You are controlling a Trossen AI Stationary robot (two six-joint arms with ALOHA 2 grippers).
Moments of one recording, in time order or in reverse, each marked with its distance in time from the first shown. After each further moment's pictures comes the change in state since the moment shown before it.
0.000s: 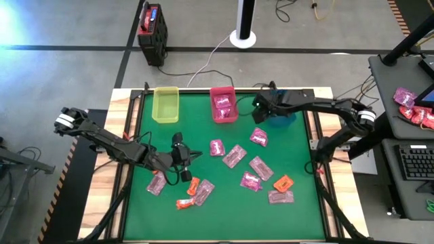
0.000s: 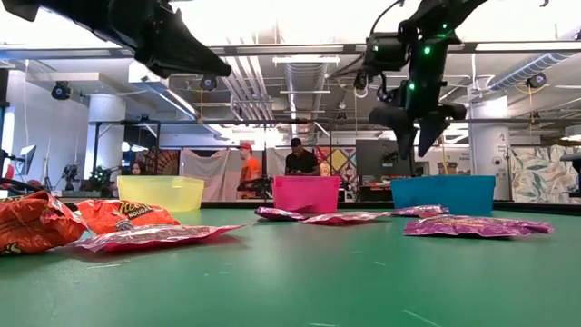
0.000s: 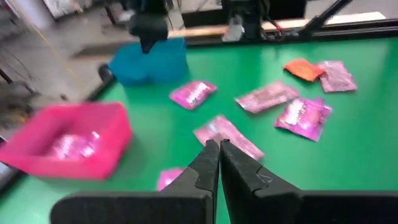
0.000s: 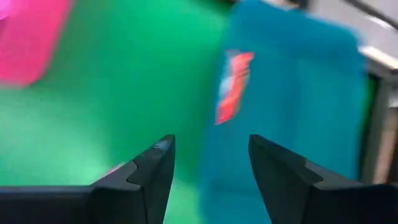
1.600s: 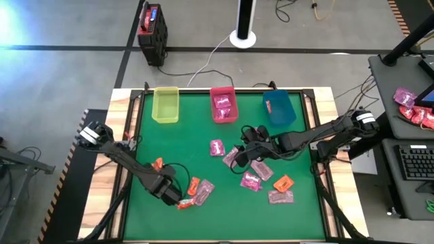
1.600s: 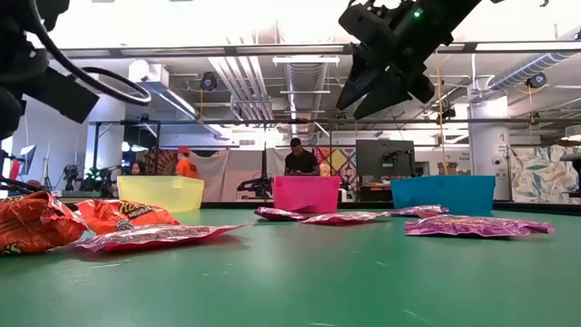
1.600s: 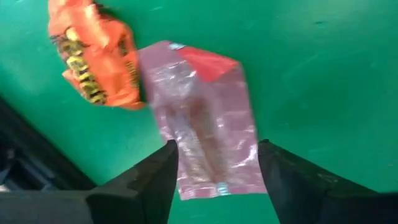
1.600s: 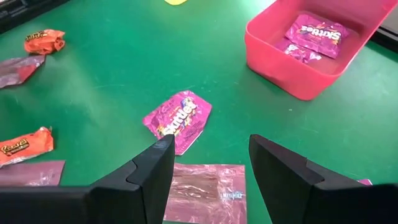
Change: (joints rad) left arm -0.225 0.440 0.366 -1.261 0.661 -1.263; right arm 0.609 -0.012 -0.086 0.524 0.159 0.057
